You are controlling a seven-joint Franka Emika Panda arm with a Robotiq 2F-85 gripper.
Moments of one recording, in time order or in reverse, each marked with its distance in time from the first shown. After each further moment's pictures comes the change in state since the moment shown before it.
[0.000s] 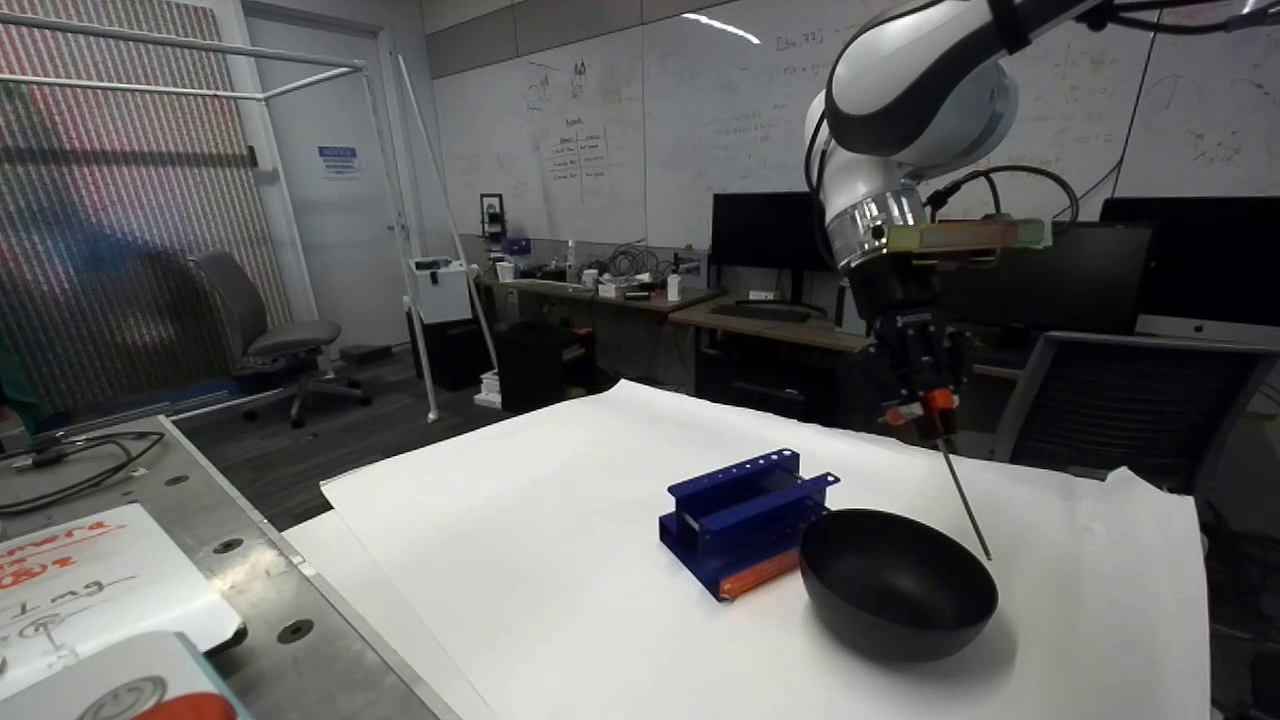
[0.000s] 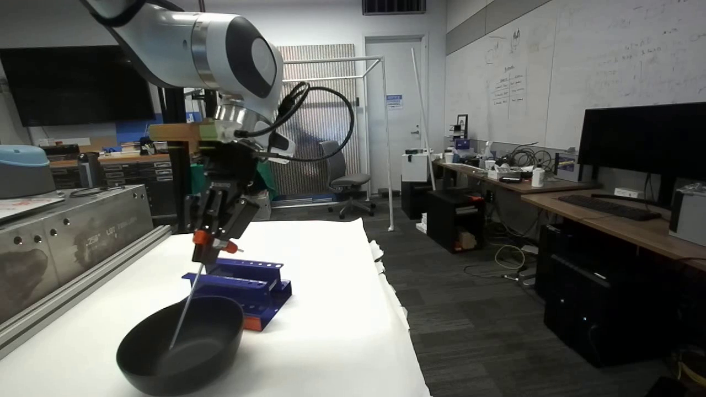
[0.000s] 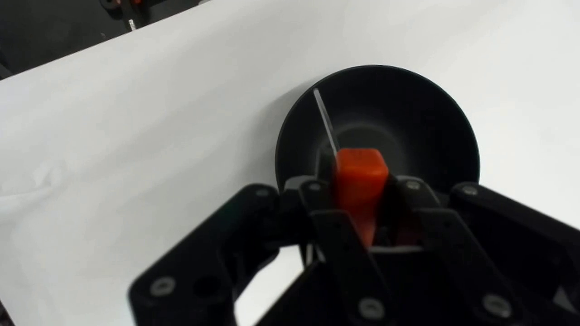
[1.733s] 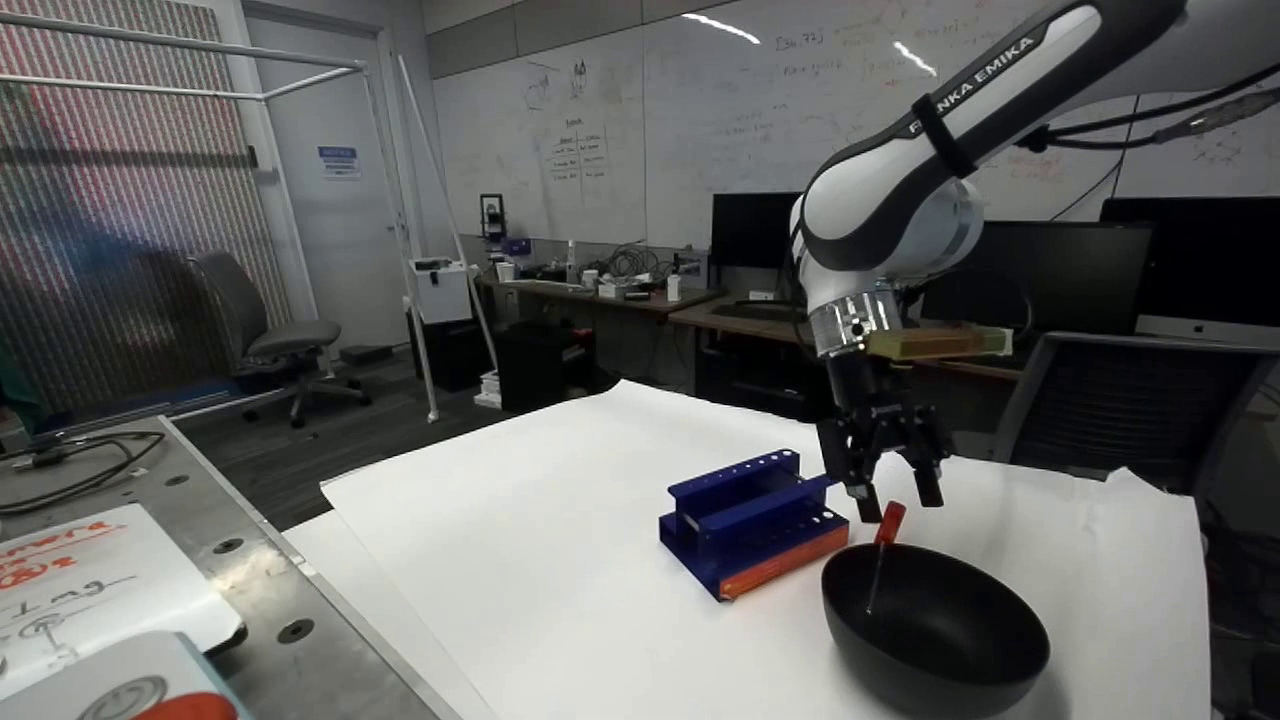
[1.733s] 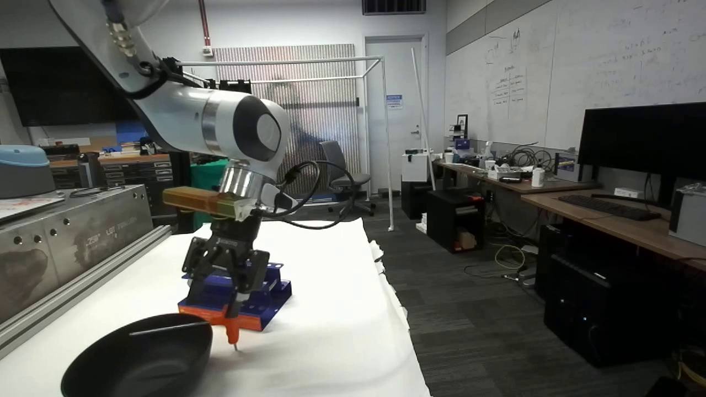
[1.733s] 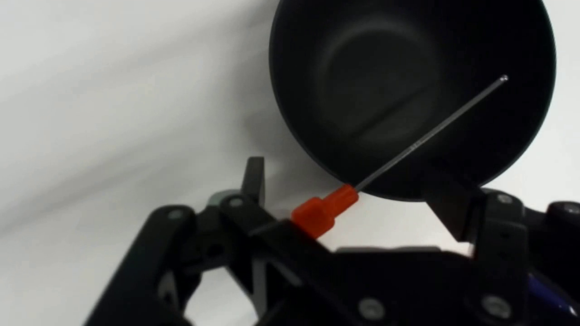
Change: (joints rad) arm -0.001 0.133 0.014 -0.062 0.043 0.199 -0.126
